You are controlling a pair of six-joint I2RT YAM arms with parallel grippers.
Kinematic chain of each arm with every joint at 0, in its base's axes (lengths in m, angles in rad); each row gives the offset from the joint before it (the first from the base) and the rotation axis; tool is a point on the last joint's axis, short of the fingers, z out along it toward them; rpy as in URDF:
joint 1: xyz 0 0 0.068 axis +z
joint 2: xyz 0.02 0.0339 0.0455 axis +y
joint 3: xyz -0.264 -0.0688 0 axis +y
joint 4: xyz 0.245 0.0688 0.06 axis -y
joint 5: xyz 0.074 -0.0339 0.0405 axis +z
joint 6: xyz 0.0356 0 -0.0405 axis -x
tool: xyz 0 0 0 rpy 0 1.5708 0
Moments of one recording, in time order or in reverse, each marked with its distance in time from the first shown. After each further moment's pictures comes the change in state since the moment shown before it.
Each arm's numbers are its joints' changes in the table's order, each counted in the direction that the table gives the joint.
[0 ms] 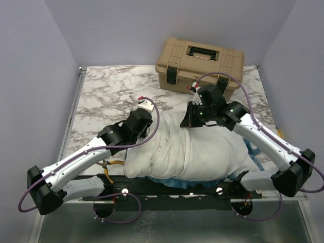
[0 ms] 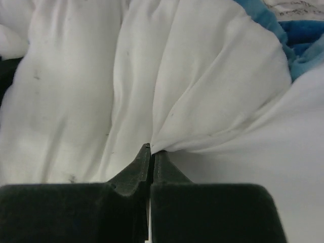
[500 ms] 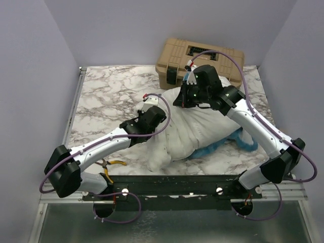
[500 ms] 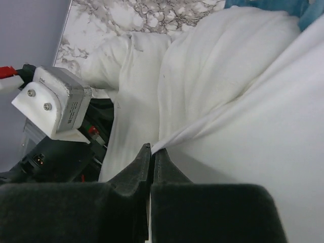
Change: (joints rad) left arm 0.017 0.269 0.032 0.203 0.152 0.254; right arm -0.012 0.214 -0.303 -0.008 -0.050 0.087
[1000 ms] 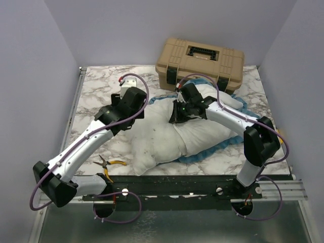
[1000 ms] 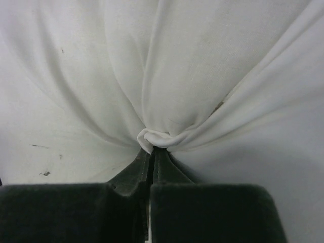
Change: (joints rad) left arm 0.169 -0.056 -0.229 -0.346 0.000 0.017; right arm -0.042 0.245 0.310 0.278 0.078 -0.011
